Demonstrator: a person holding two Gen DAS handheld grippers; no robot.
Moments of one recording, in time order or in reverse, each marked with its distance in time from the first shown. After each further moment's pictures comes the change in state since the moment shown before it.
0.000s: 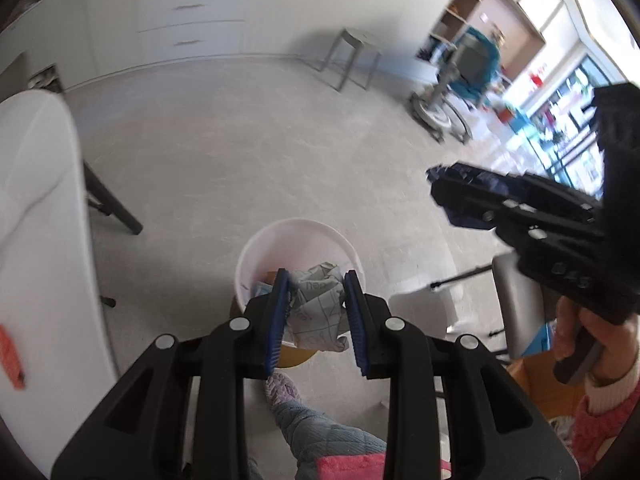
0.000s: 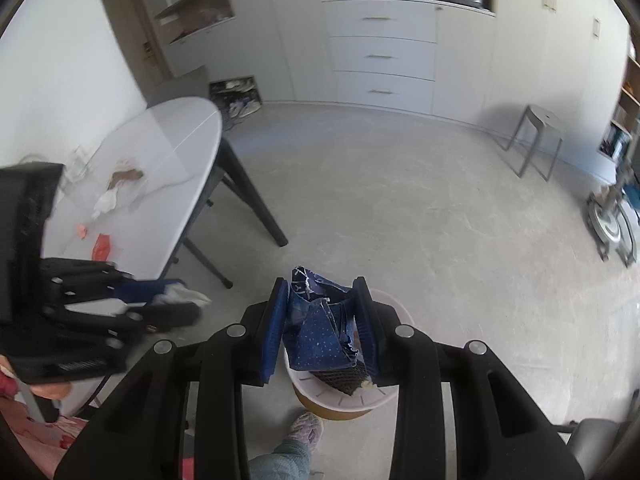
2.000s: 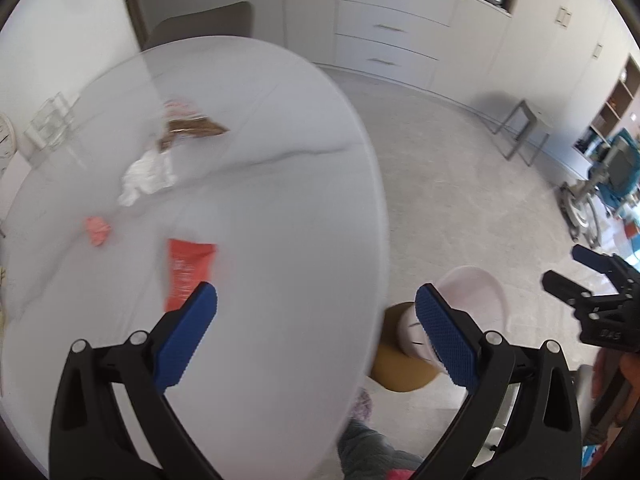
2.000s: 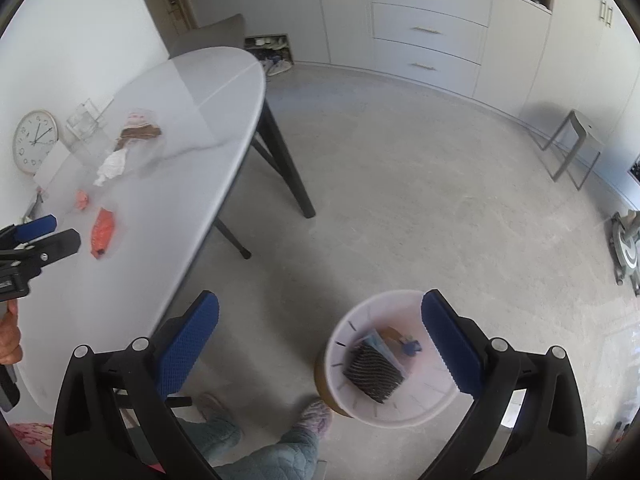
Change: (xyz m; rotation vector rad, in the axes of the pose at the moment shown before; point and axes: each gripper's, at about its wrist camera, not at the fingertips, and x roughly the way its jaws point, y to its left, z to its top) left arm -0.115 0.178 -0.071 -0.442 -0.135 0.501; right arm 0.097 0.122 0.031 -0.142 0.142 0.072
